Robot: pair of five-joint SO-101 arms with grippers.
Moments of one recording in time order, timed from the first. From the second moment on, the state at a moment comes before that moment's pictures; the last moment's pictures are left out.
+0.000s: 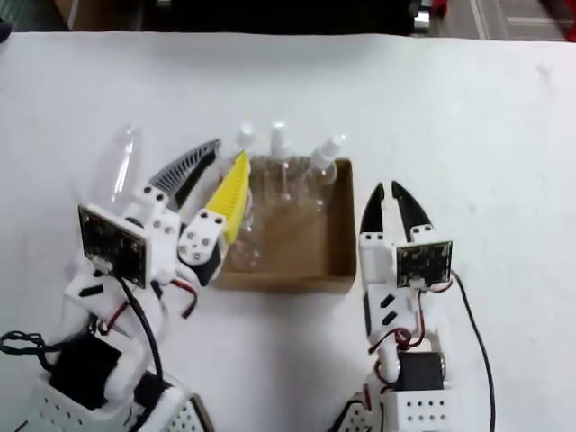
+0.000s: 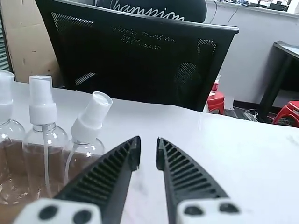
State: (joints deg) left arm 21.1 -77.1 50.5 36.5 0.8; right arm -6.1 -102.8 96.4 18.1 9.3
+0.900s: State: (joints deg) left arm 20.1 -77.1 49.5 37.1 0.8; right arm -6.1 -102.8 96.4 18.1 9.3
